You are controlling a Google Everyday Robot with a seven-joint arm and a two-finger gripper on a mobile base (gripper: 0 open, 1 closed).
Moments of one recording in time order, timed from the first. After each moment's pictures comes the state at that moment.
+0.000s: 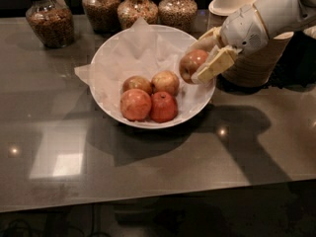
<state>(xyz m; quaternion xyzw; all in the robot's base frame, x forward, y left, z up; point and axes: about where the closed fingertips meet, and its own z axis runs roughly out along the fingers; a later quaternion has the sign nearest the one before) 0.568 -0.103 0.945 -0.65 0.62 0.27 0.35</state>
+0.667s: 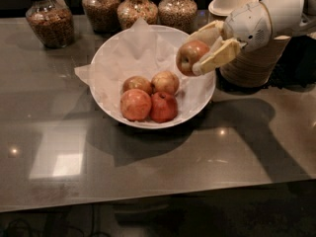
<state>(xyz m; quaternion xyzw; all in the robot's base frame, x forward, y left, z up) 0.566 -0.095 0.972 -0.63 0.56 0.37 0.40</state>
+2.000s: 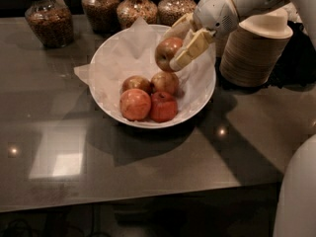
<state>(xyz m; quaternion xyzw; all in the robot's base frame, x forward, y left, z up) 0.590 -0.046 0.970 -0.68 0.56 0.33 0.34</state>
